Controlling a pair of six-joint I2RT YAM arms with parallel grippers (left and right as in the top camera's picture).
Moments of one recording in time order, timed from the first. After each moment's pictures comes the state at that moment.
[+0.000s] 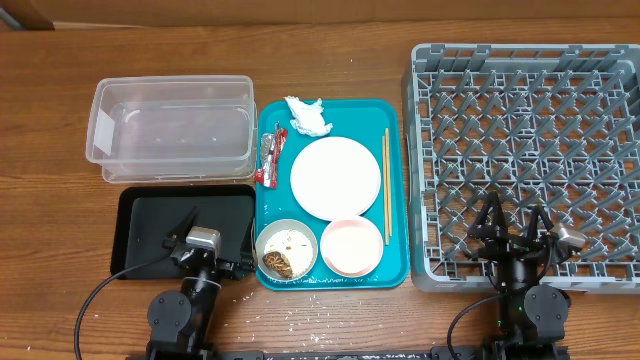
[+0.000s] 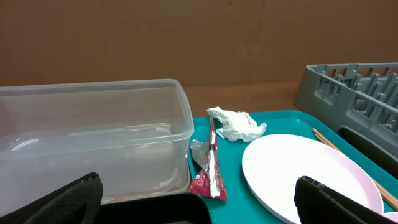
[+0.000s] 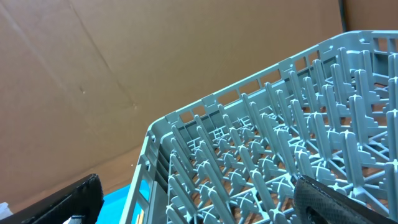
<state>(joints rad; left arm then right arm) -0.11 0.01 0.01 -0.07 0.10 -0.04 0.04 0.01 0.02 -0.01 0.17 0.44</state>
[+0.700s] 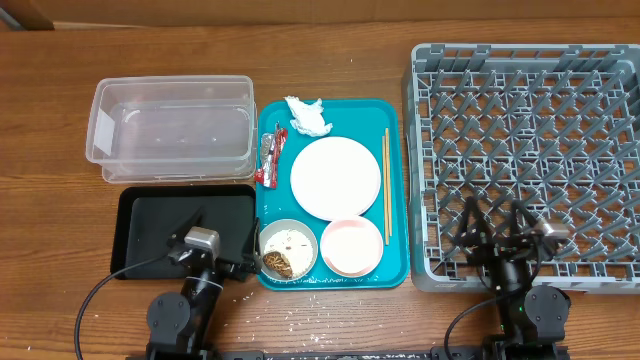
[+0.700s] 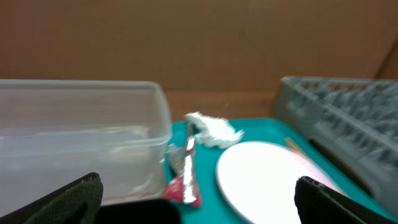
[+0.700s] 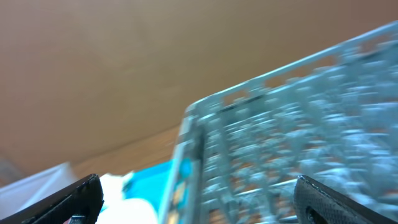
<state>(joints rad) -0.11 0.02 0.01 -0.03 0.18 -0.15 0.04 0.01 0.02 0.00 -0.08 0.44</state>
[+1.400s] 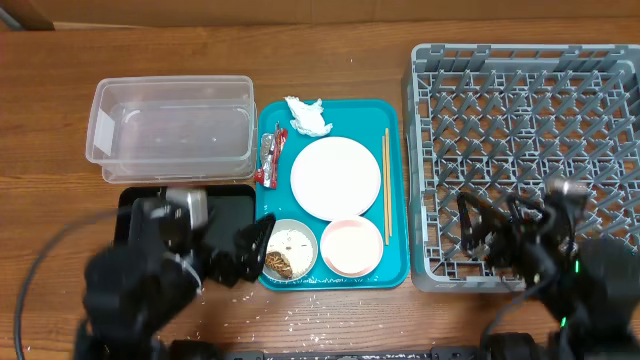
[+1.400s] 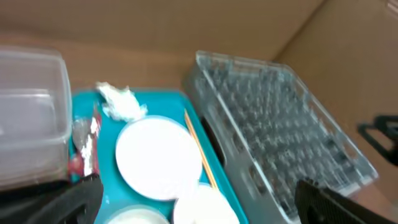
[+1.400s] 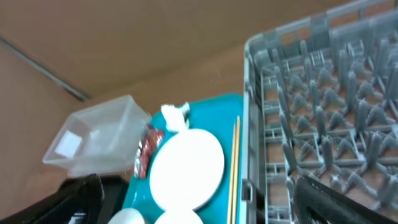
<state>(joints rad) -0.11 0.59 0.91 -0.73 0.49 -0.32 0.04 0.55 0.85 -0.73 -0.31 0.40</state>
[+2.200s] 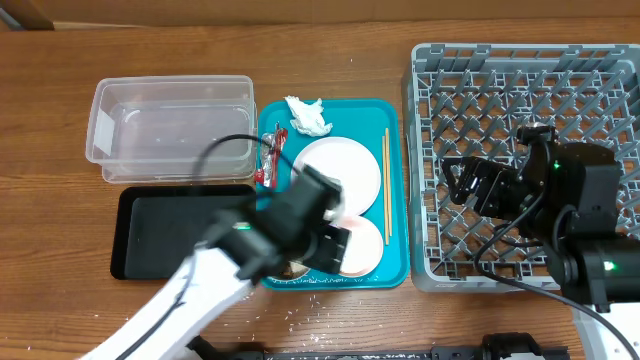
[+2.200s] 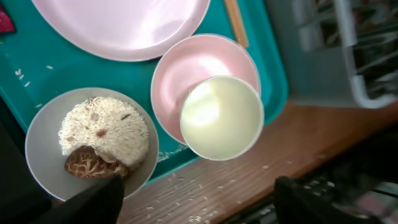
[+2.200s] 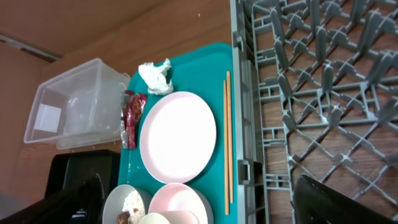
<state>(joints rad) -0.79 1.31 1.15 -1.04 0.06 -0.45 0.04 0.95 1.06 -0.87 -0.35 0.39</state>
